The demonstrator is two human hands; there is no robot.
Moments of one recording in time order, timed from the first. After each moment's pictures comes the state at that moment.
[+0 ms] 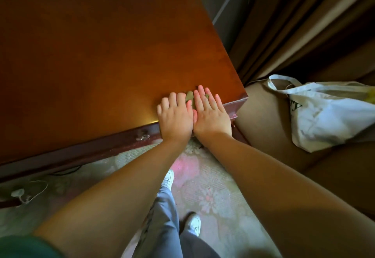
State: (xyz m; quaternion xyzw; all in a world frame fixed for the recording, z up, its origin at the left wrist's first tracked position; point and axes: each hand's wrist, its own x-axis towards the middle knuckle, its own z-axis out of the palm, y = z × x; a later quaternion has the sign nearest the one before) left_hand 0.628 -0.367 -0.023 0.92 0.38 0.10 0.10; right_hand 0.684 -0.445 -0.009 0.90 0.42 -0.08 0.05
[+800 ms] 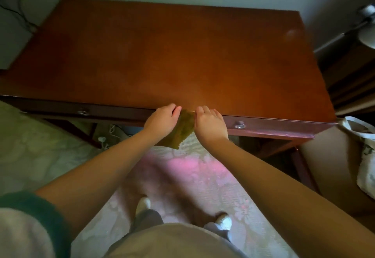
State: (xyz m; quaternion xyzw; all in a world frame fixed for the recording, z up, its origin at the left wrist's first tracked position) left_hand 0.307 -0.221 0.056 0.84 0.46 0.04 0.29; right_hand 0.418 -0.321 0.082 0.81 0.56 -0.14 -0.06
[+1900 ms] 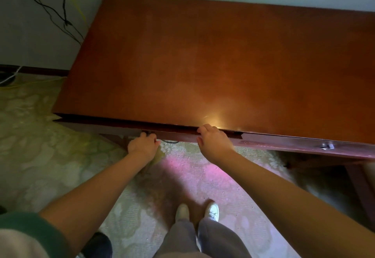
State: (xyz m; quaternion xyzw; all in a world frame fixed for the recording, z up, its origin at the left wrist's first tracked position) left_hand 0.059 -0.032 -0.017 0.79 0.53 -0.26 0.17; right_hand 0.239 -0.144 0.045 0.77 0.59 -0.25 0.01
